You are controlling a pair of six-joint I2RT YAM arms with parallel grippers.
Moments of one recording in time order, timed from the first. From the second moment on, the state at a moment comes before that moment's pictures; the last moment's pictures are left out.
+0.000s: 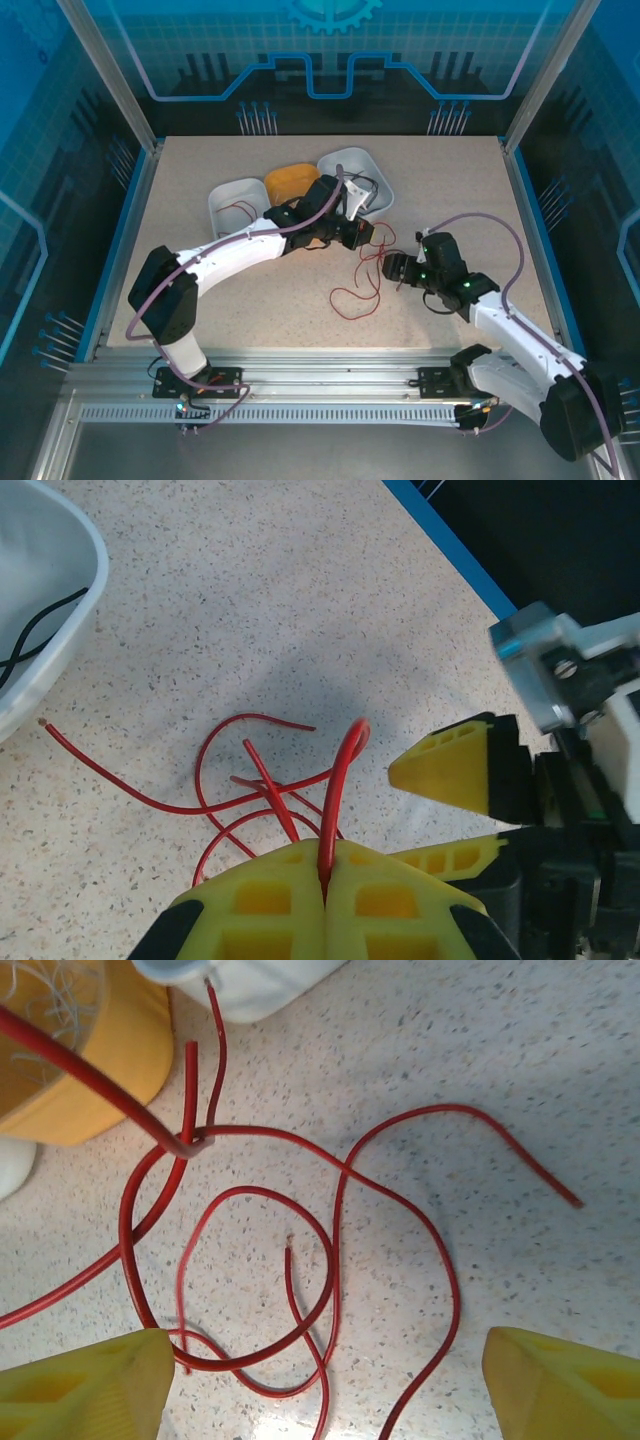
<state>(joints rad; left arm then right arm) -0.75 1.71 1.35 -0.29 0.35 -0.35 0.41 0.97 0.54 -0.38 -0.08 0.58</state>
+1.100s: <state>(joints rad) -0.75 1.49 1.32 -0.34 0.27 -0.40 0.59 1.20 0.55 -0.22 0.12 0.57</state>
